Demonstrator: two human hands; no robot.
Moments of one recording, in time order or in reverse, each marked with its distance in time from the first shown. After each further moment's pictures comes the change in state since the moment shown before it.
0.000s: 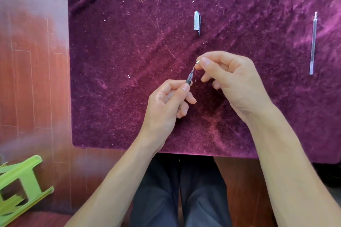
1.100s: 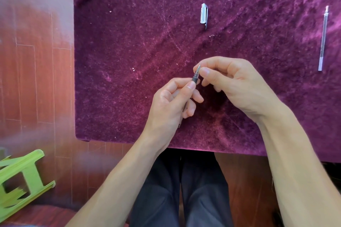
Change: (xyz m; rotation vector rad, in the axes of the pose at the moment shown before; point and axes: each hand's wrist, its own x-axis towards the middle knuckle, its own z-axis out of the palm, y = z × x) left_hand -0.012 -0.004 -0.002 -0.075 -0.063 -0.007; right_hand -0.007 0.007 -0.005 -0.101 -0.278 -0.079
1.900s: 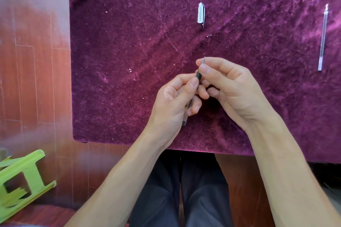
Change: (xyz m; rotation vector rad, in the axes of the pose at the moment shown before) left_hand 0.005 0.011 0.016 -0.090 -0.074 -0.009; right_hand -0.006 0.013 0.014 0.445 0.128 0.154
